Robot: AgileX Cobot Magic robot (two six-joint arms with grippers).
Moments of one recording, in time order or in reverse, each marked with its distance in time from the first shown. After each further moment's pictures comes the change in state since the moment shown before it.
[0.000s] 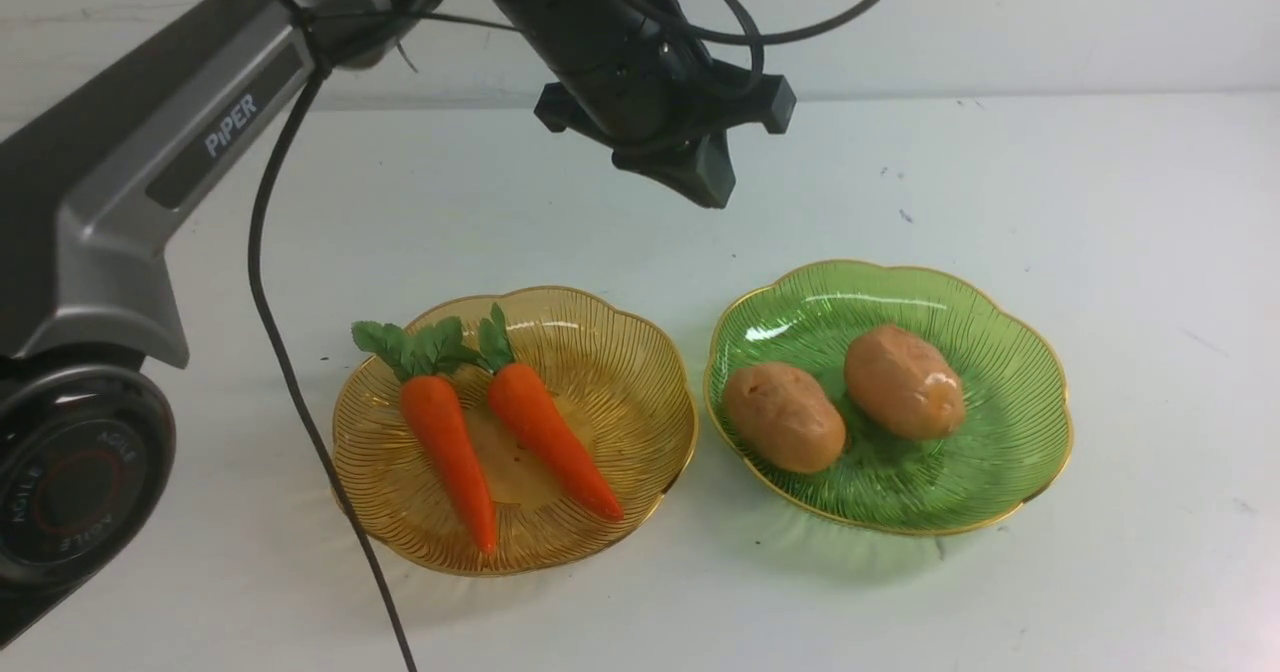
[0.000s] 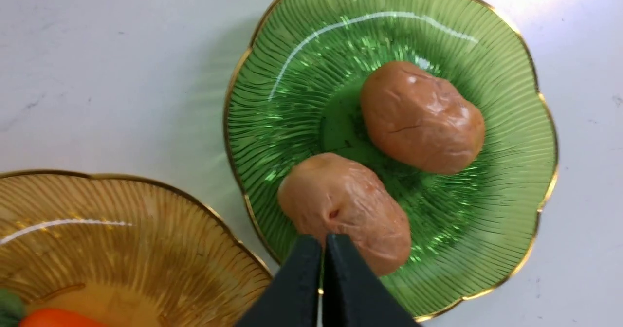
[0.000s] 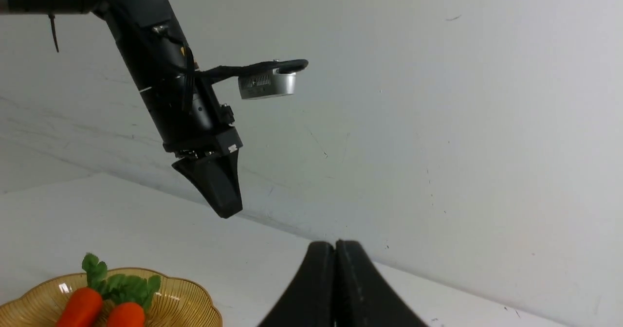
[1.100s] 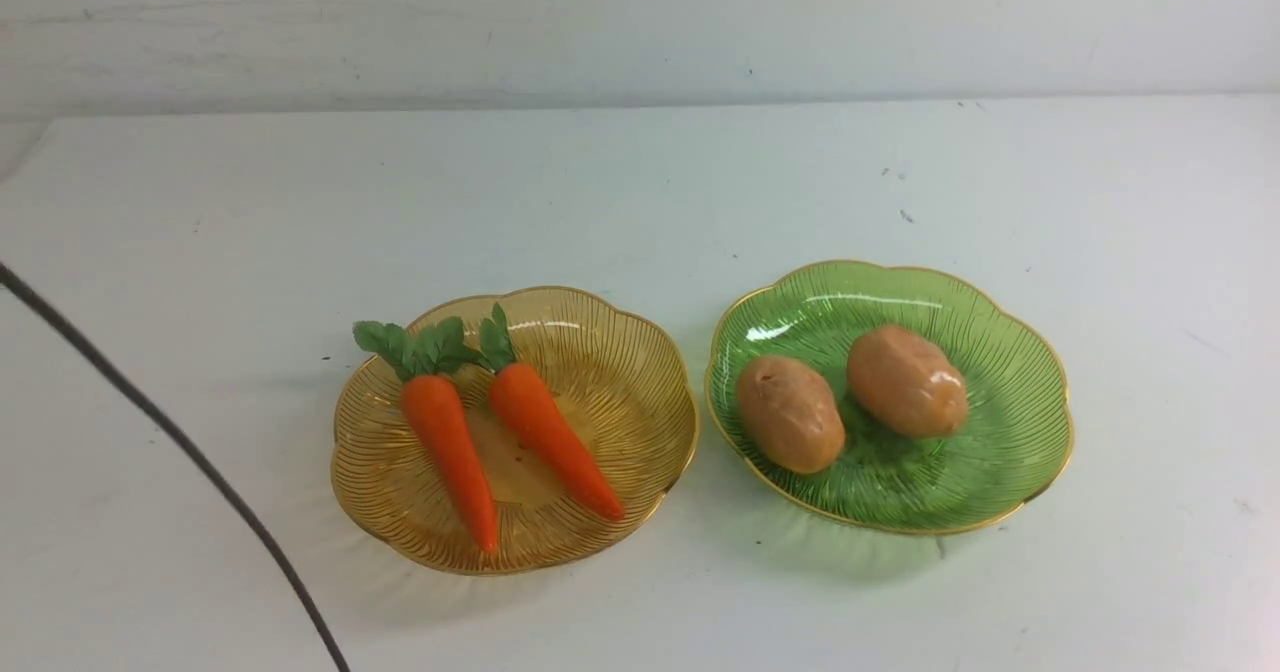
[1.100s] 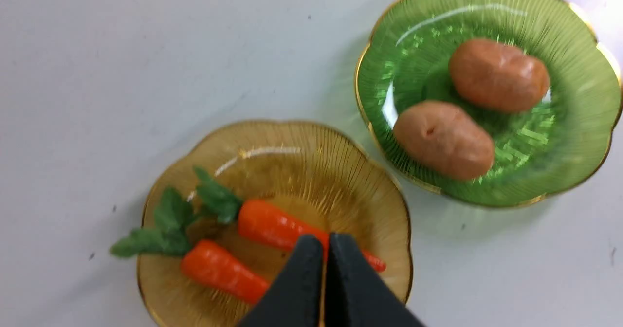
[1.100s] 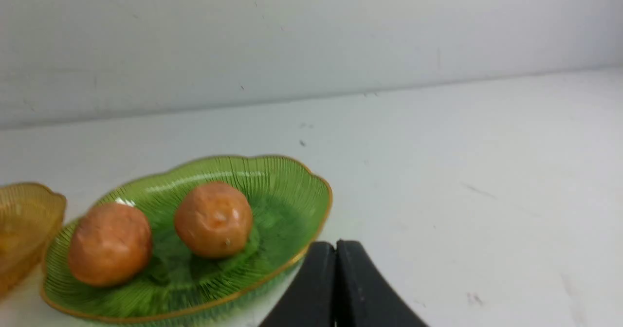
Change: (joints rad) right arm -0.377 -0.228 0.322 0.290 0.147 0.000; left arm -0.009 -0.512 0.337 0.205 0.008 0.071
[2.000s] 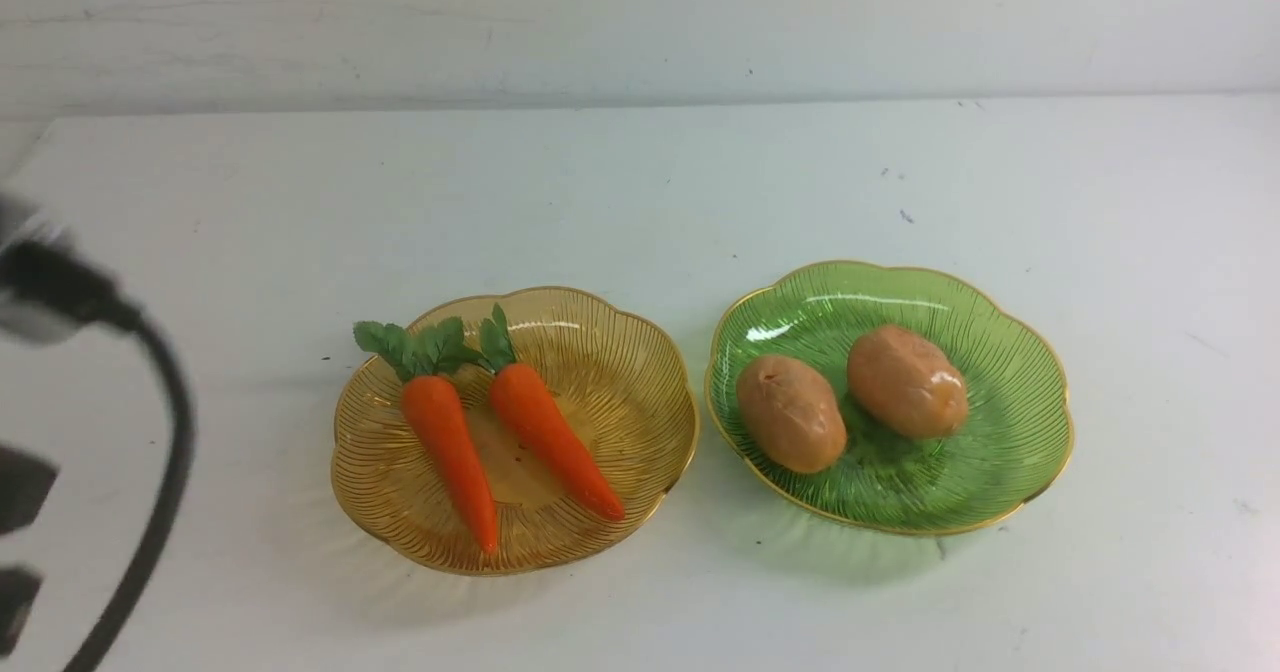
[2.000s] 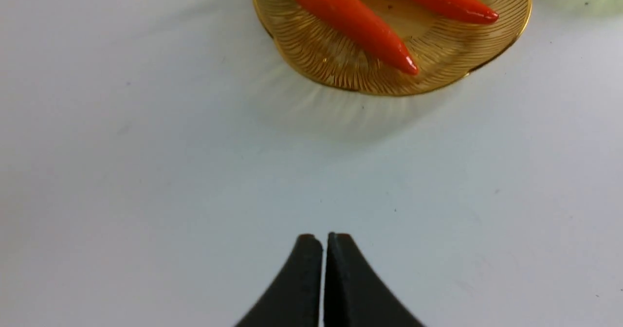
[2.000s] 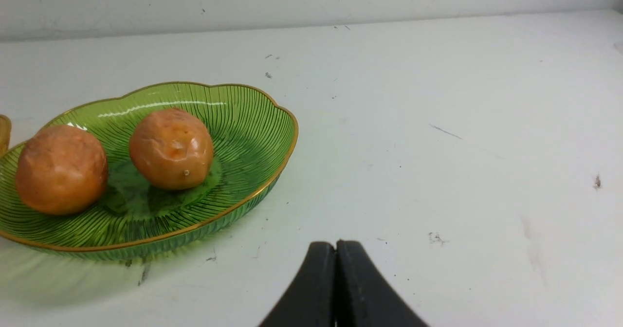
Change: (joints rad) right arm -0.034 0.000 0.000 -0.025 0.138 -0.043; left arm -0.001 -0.992 0.959 0.200 0.000 -0.223
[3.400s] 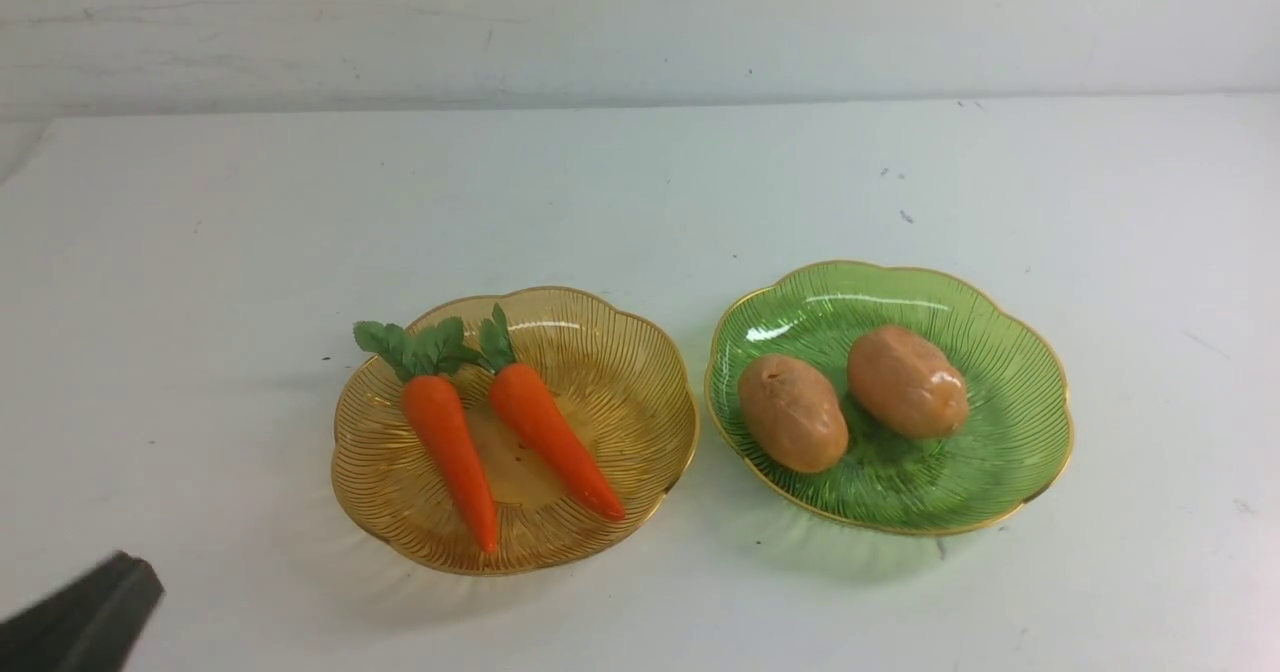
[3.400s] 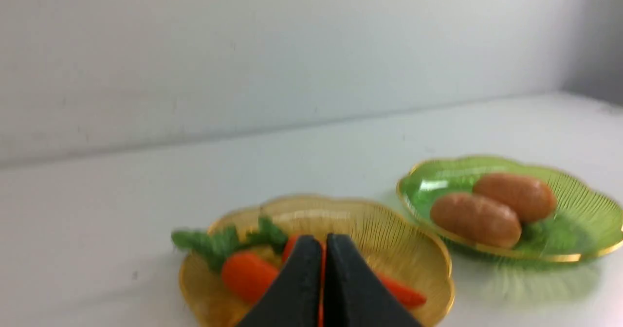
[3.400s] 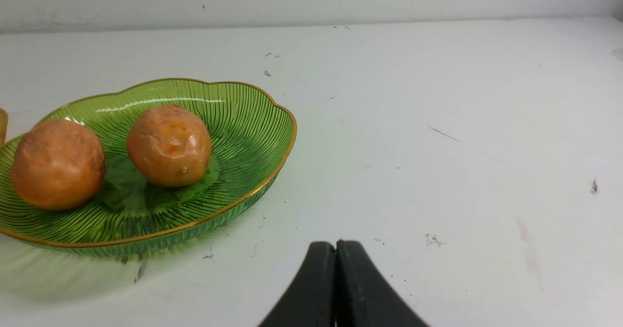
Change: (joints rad) right arm 0.000 0.000 0.000 -0.001 0.000 -0.032; left arm 0.049 -0.519 0.750 -0.079 -1.081 0.021
